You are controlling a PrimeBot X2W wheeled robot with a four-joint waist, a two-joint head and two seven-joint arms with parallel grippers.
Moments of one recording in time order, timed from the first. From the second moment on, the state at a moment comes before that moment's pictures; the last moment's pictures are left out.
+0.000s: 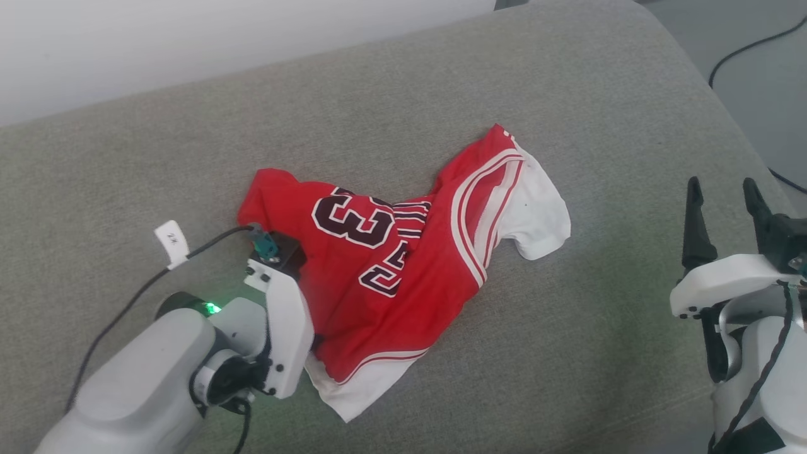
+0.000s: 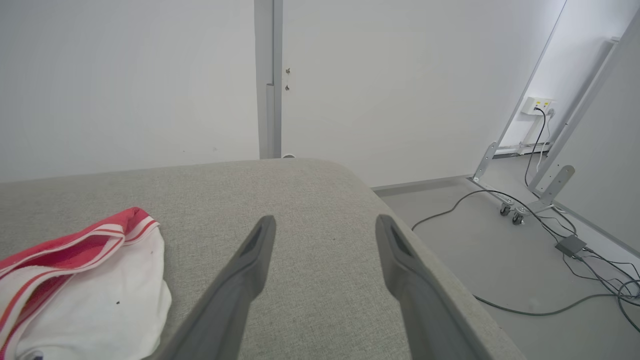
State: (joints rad) left arm -0.60 0.55 -0.80 0.28 -0.94 0.01 0.77; right arm -0.41 -0.05 -0.31 0.44 -0.06 0.13 -0.24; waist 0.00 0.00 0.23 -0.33
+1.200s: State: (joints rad) left arm -0.55 0.77 -0.66 0.36 -0.98 0.02 0.64; right arm -0.35 -0.05 -0.35 0.38 -0.12 0.13 -0.20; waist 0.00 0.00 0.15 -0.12
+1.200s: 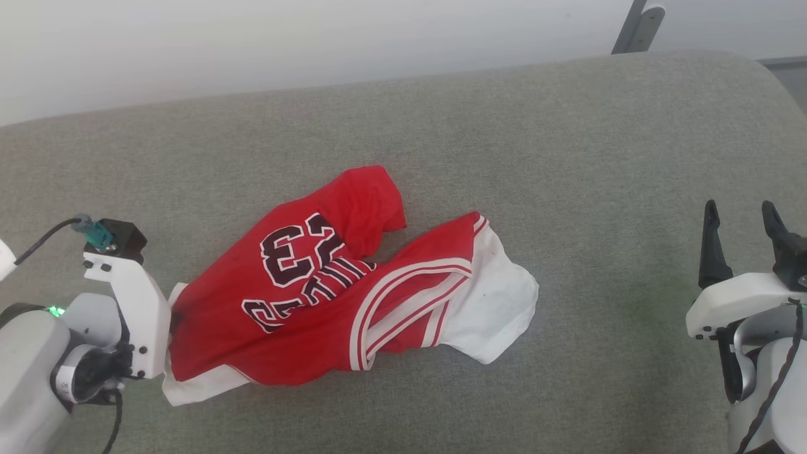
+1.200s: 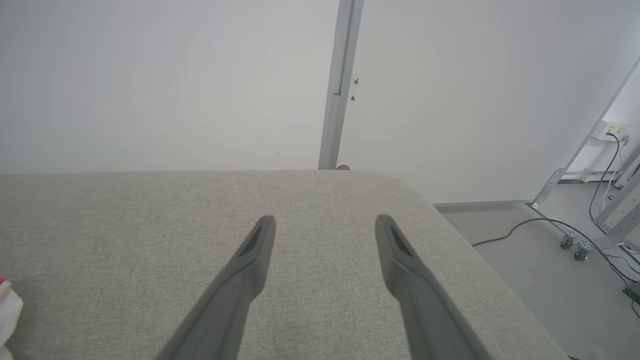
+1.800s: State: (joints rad) left arm -0.62 0.75 -0.68 0.26 -0.99 0.11 0.80; right arm -0.33 -0.05 -0.36 0.37 -0.12 0.13 -0.20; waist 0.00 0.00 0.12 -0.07
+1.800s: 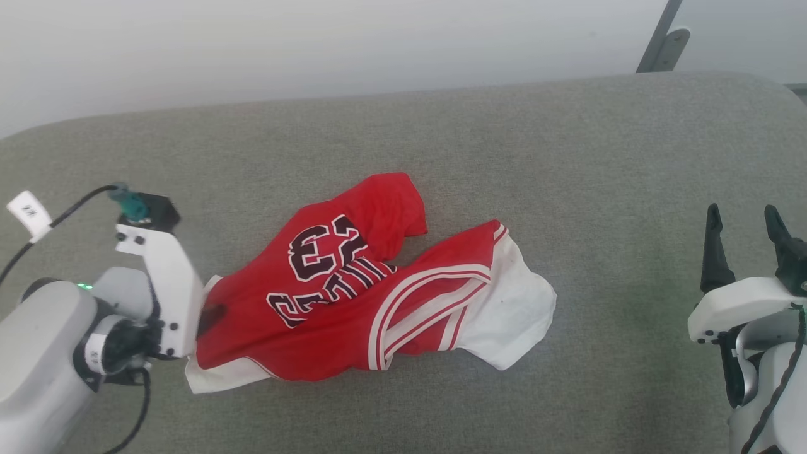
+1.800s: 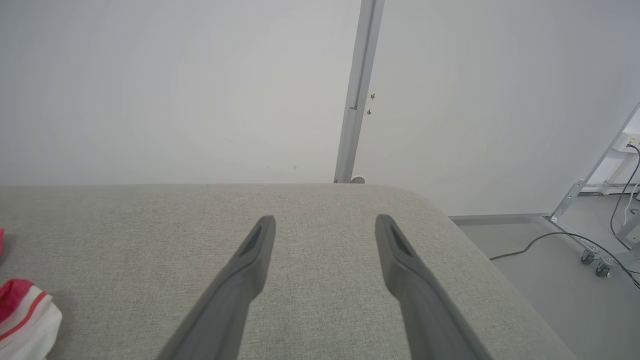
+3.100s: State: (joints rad) left arm -0.74 0.72 -0.78 0.33 -0.87 -0.03 0.72; right arm -0.35 -0.05 -0.29 0.42 -0.10 0.13 -0.23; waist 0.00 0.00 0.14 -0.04
